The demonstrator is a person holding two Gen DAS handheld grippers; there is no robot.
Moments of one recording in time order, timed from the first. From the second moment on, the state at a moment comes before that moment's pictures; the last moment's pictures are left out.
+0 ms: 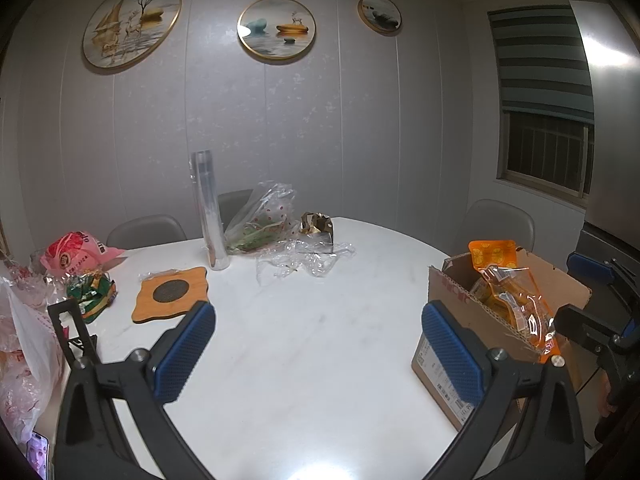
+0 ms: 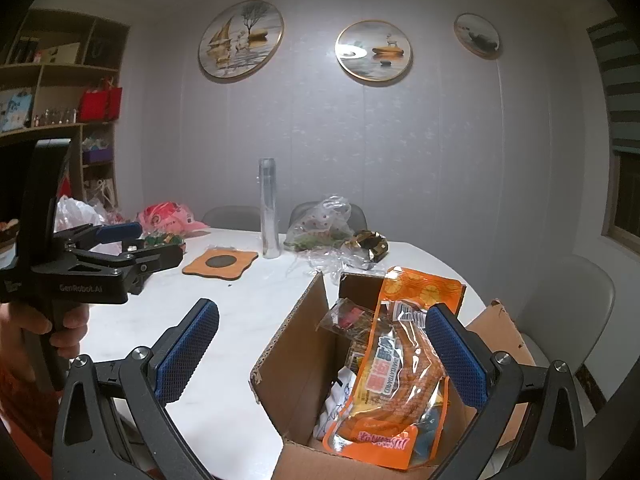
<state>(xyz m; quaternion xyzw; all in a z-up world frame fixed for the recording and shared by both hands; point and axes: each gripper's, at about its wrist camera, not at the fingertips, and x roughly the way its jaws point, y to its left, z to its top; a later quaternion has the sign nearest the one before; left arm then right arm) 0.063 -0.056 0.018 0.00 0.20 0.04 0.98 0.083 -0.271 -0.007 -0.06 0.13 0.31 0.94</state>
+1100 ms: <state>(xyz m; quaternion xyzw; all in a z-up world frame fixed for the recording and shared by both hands) 0.063 -0.051 0.017 0.00 0.20 0.04 0.98 0.082 -0.271 -0.004 -0.05 0.13 0.31 0.94</state>
